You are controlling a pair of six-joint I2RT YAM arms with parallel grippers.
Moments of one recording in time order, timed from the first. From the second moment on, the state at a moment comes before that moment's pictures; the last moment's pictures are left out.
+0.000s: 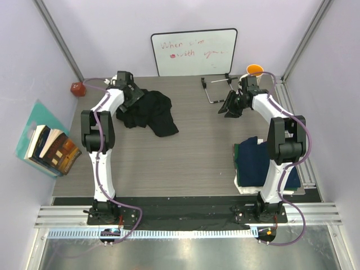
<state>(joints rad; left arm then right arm) -0.08 2.26 1.86 -0.51 -0.14 -0.78 0.09 1.96 1.52 -0.54 -0.34 0.51</state>
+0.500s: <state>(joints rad) 0.07 2.29 2.33 -0.66 -0.47 -0.74 0.08 1.89 1.47 -0.49 -0.38 0.50</state>
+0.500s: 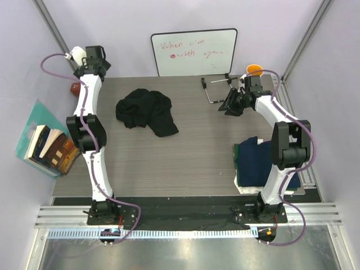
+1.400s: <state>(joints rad) 0.16 2.54 2.33 -0.62 -0.69 -1.02 0.06 1.96 1.54 -0.65 -0.44 0.48</state>
